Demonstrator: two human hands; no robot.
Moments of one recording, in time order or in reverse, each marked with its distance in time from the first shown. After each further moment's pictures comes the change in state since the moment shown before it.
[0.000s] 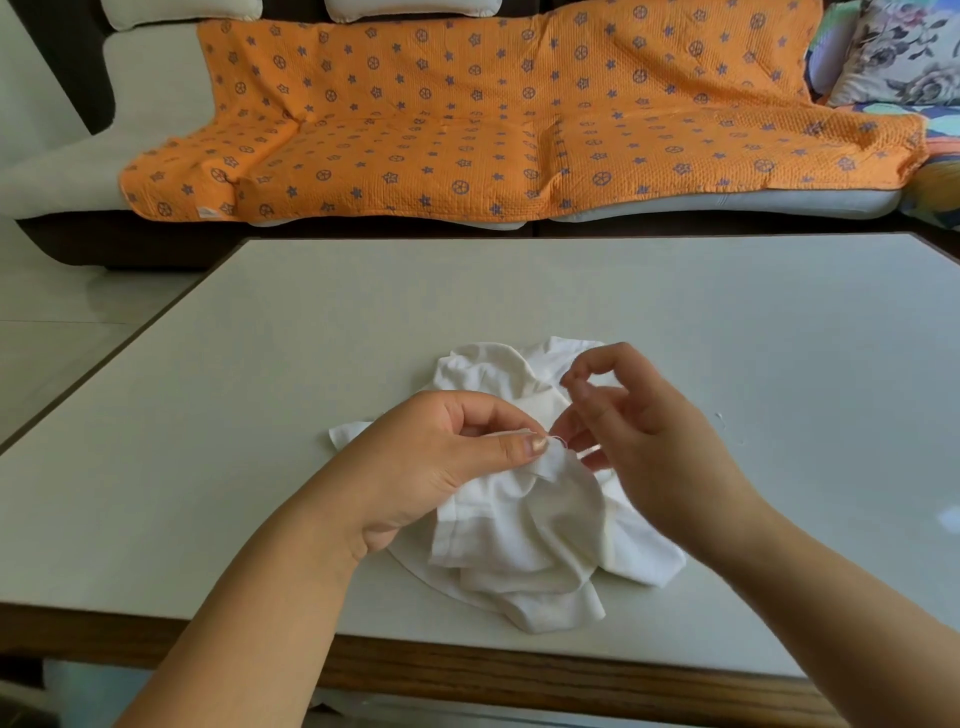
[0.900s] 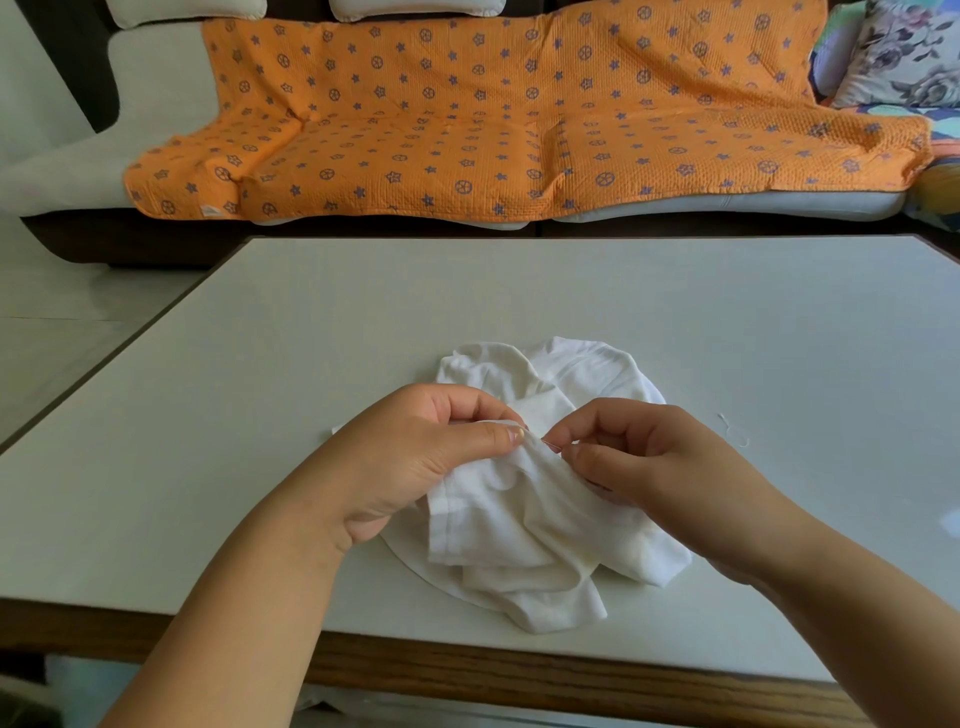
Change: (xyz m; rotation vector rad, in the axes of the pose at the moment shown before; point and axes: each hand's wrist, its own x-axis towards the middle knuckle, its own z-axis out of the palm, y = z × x) left_hand -0.002 0.002 -0.008 -0.017 0.089 -0.070; right_hand -0.010 0.000 -0.013 0.000 -0.267 0.126
